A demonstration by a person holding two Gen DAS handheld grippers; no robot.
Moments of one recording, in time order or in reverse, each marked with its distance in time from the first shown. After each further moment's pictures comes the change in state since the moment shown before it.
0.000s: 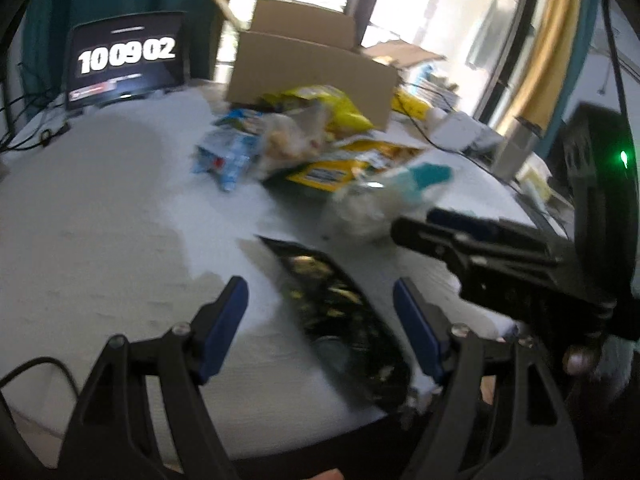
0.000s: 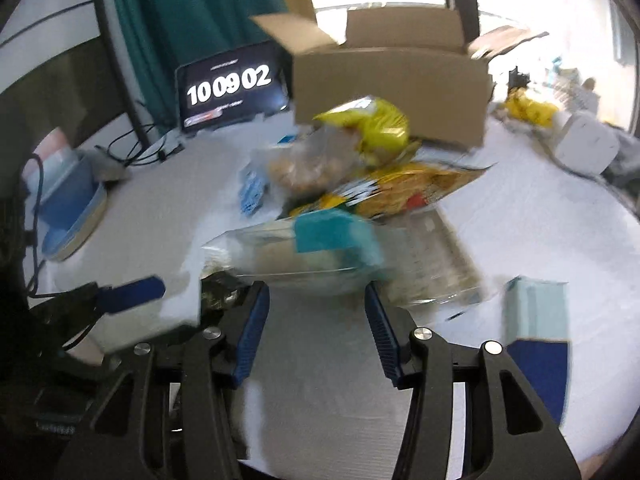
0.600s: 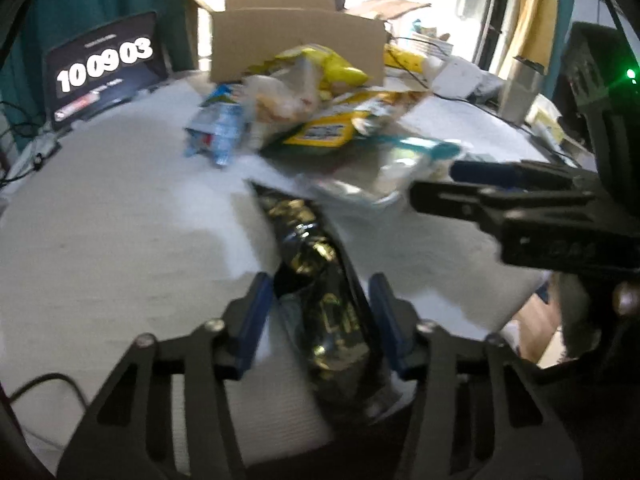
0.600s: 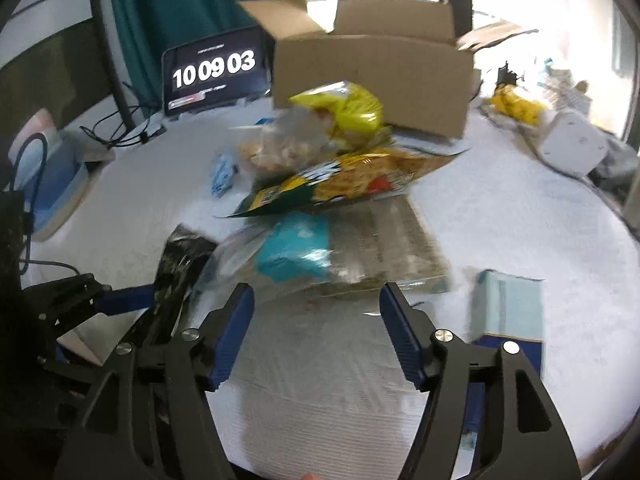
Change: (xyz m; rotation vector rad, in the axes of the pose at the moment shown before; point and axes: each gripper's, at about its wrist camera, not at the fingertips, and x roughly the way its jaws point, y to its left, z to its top) left arm 0.015 0.003 -0.013 0.134 0.070 0.112; right arm 0.011 -0.010 -0.006 -0.024 0.055 0.013
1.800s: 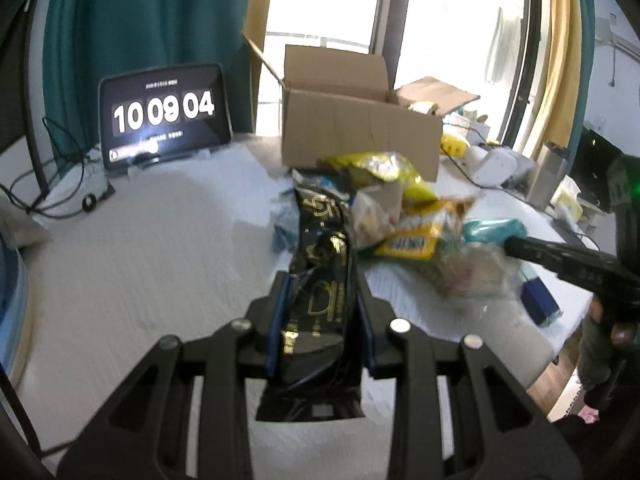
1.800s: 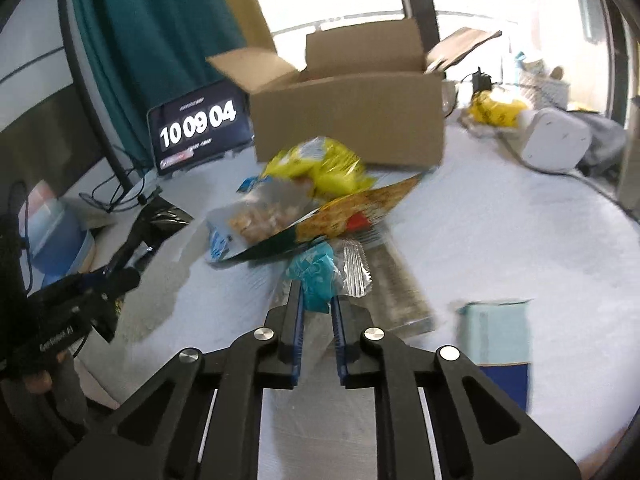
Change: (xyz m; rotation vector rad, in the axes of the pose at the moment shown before) left arm -0.038 0.060 0.051 -0.089 -0.208 0.040; right arm -0.033 -0.028 0.026 0.142 -0.138 -0.033
